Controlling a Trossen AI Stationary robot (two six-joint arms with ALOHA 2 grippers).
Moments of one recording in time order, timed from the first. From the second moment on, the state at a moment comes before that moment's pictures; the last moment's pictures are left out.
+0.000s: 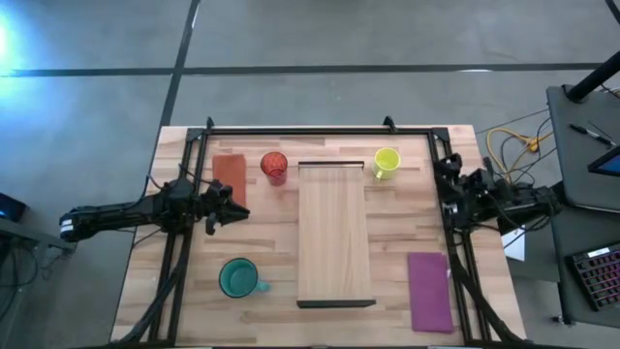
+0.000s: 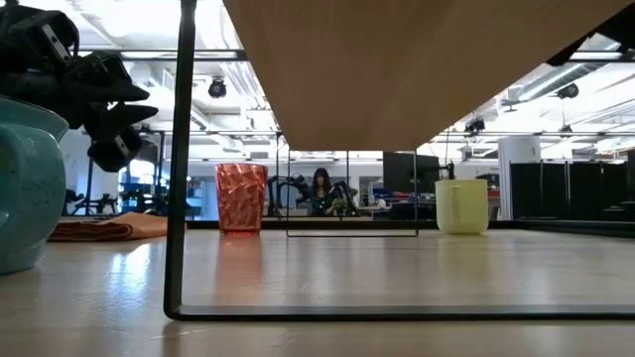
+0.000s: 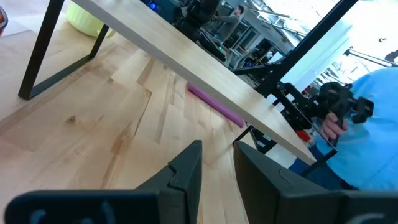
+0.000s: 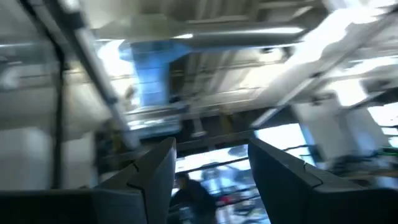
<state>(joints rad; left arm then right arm) 0.22 0.22 0.01 0.07 0.35 -0.62 0.16 0.02 0.01 0.78 0.40 -0.03</state>
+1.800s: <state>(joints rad) 0.22 0.22 0.01 0.07 0.35 -0.62 -0.69 1.34 1.39 -1.23 0.18 0.58</state>
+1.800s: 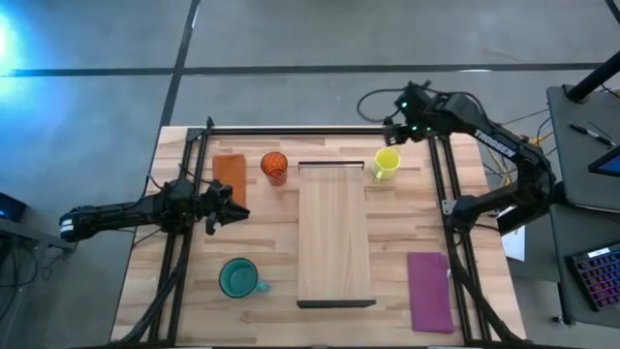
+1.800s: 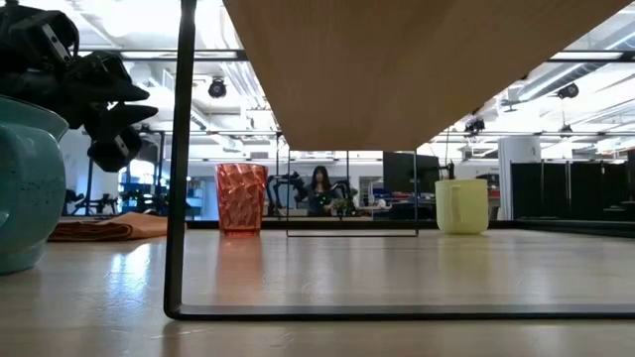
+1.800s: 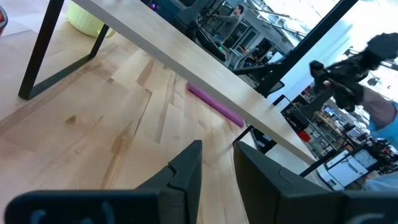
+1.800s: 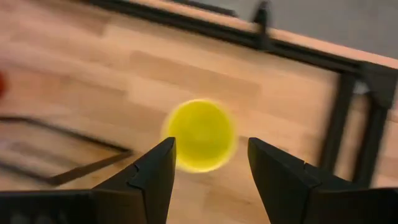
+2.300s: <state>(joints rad) 0.22 0.22 0.01 0.07 0.35 -0.62 -0.79 1.29 1.09 -1.05 0.06 0.56</state>
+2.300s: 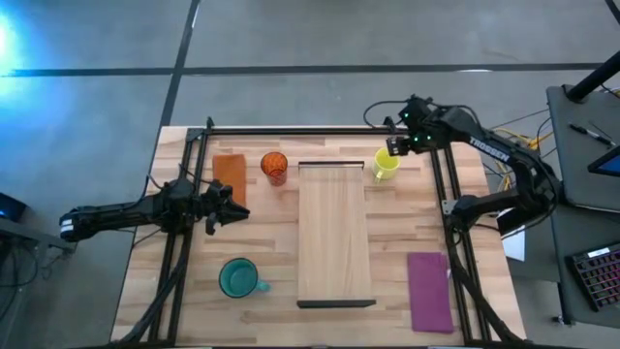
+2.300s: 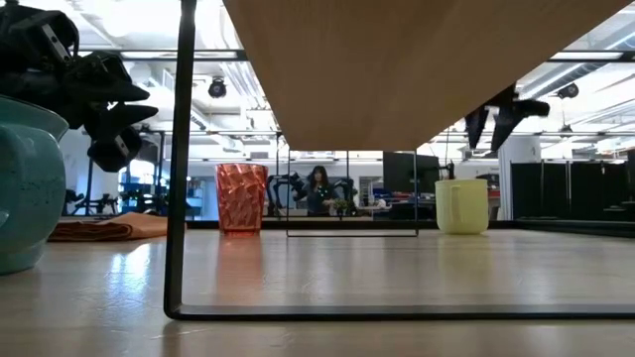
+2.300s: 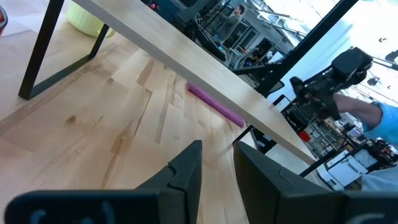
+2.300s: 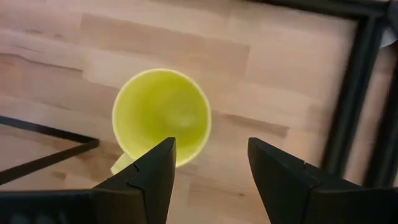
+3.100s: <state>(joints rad) 0.22 0.22 0.01 0.07 0.35 -0.62 -0.78 1.36 0.78 -0.64 0.11 0.77</state>
